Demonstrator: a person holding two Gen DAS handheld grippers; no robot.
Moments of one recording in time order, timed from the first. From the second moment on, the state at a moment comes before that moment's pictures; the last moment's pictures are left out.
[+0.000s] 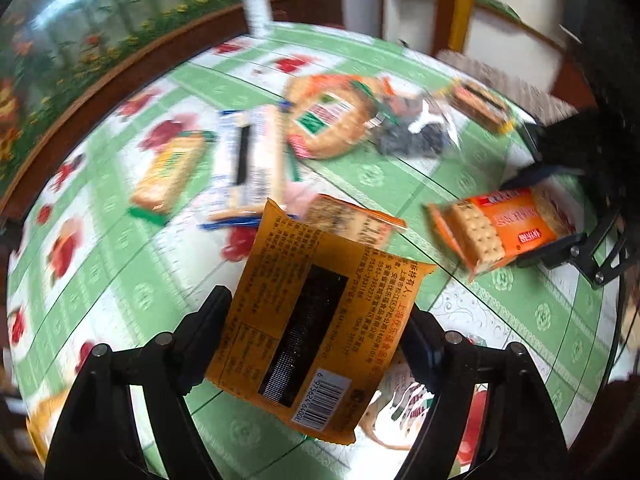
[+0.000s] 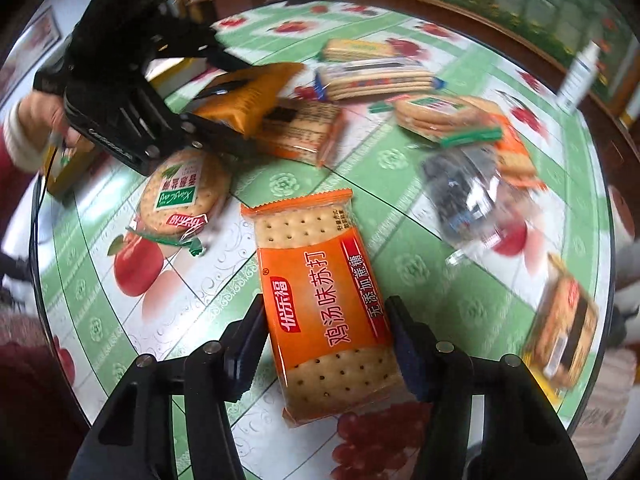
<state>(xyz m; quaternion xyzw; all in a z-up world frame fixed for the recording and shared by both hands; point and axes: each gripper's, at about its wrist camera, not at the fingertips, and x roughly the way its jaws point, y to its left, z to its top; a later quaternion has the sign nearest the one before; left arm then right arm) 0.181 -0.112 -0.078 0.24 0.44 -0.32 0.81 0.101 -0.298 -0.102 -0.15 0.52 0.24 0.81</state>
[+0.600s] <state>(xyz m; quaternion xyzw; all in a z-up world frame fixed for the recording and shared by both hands) 0.113 0.011 -0.026 0.01 0.37 -0.13 0.92 0.081 -0.255 -0.051 -0.06 0.41 0.20 0.89</state>
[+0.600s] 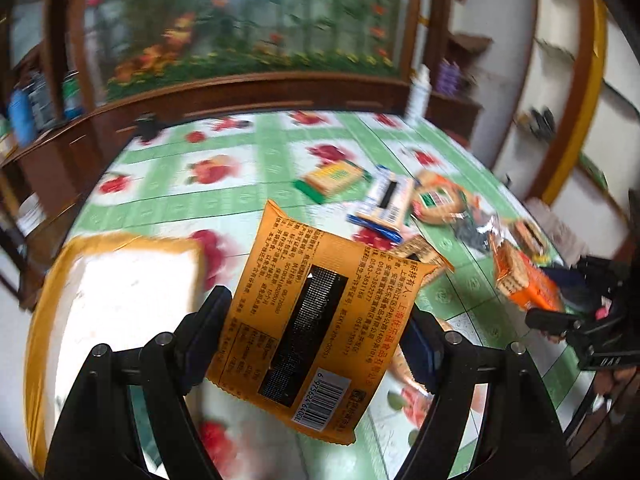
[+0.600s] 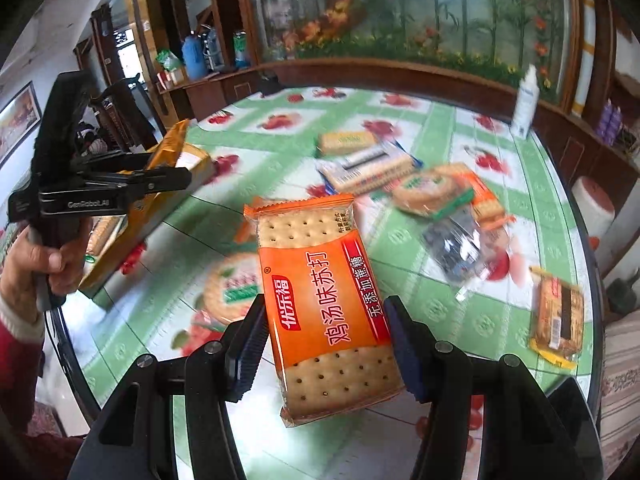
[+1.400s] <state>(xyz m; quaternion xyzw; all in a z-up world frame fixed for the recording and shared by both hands) 0.021 0.145 -0.029 -0.07 0.31 0.05 0.95 0.057 -0.095 -0.031 -0.14 0.33 0.22 0.91</state>
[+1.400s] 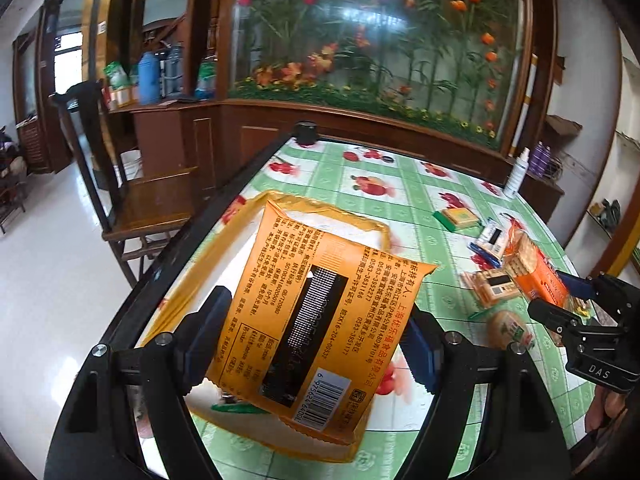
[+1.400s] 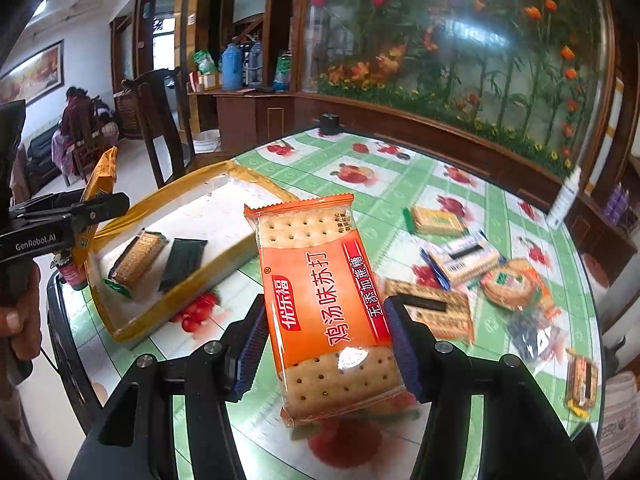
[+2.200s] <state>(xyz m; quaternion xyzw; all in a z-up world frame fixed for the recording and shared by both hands) 0.012 0.196 -0.050 -0.09 0.31 0.12 0.94 0.081 0.038 -0.040 -0.19 0.30 0.29 0.89</state>
